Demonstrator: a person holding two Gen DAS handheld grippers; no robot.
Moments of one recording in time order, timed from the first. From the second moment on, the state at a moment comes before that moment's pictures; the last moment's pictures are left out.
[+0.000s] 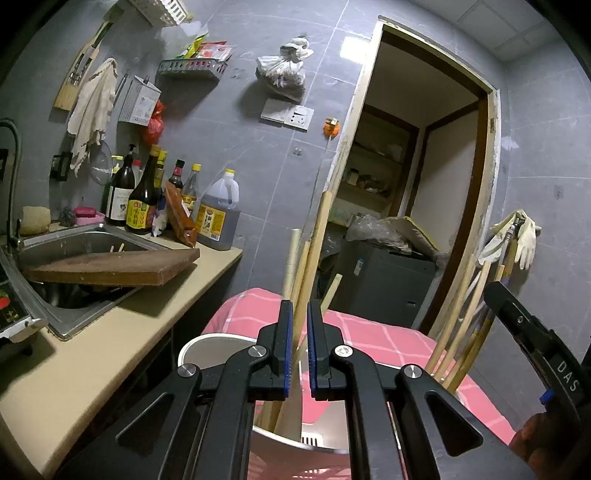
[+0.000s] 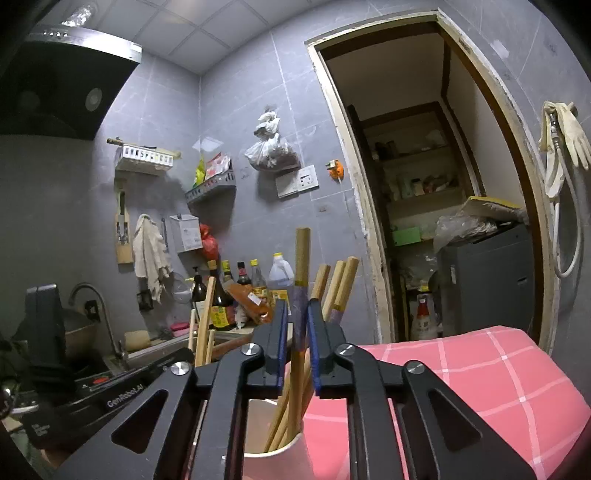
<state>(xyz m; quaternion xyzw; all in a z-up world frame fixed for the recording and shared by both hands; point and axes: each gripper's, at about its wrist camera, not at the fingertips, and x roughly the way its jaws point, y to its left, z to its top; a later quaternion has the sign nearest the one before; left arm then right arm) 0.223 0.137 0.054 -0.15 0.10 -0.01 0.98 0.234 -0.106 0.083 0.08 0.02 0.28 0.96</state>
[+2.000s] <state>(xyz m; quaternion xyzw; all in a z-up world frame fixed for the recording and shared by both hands) 0.211 -0.048 0.011 -0.04 0.28 -0.13 0.95 0.210 -0.276 0.045 0.00 0.21 0.16 0.96</state>
